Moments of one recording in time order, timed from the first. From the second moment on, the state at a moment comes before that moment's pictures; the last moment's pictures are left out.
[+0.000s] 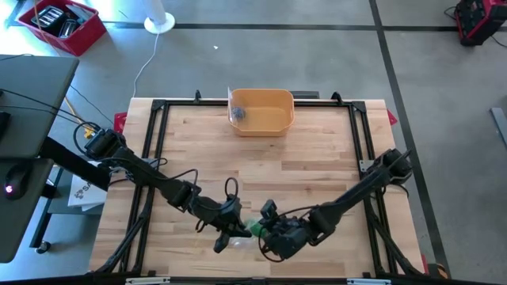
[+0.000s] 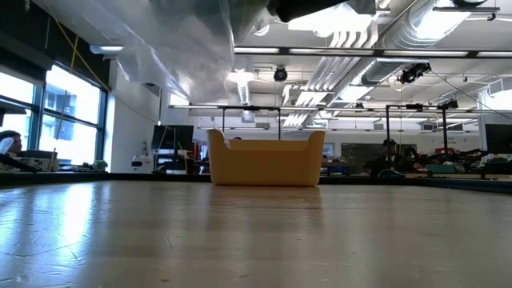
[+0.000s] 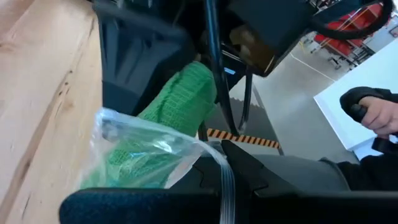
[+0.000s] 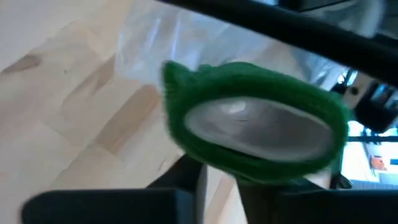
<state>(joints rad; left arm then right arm) -0.52 1.58 0.99 0.24 -0.08 -0.63 0.60 1.90 1.47 -0.49 0.57 -0.44</state>
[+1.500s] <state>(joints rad) -0.54 1.58 0.99 0.11 -0.50 -0.15 0.61 1.81 1.47 -0.49 0.59 -0.20</state>
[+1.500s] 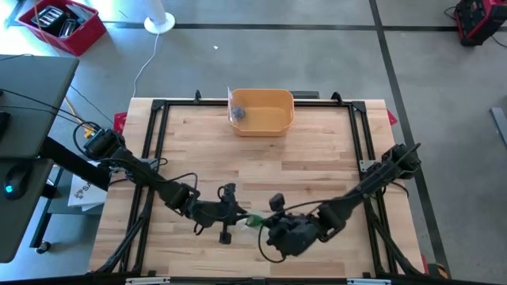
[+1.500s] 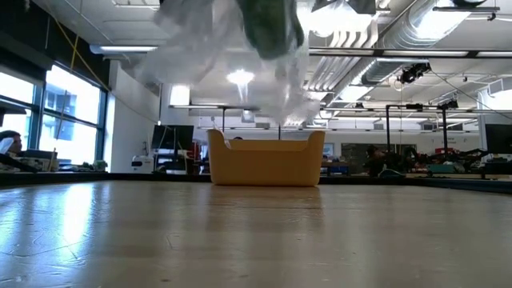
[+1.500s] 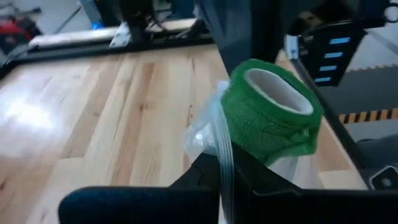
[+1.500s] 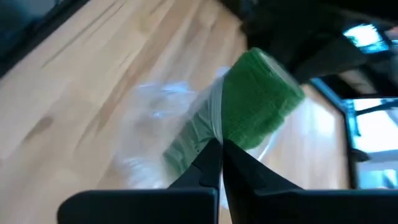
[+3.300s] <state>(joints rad) -0.70 1.56 0.99 -0.31 -0.86 -0.46 0.59 1.81 1.47 -0.67 0.75 0.05</state>
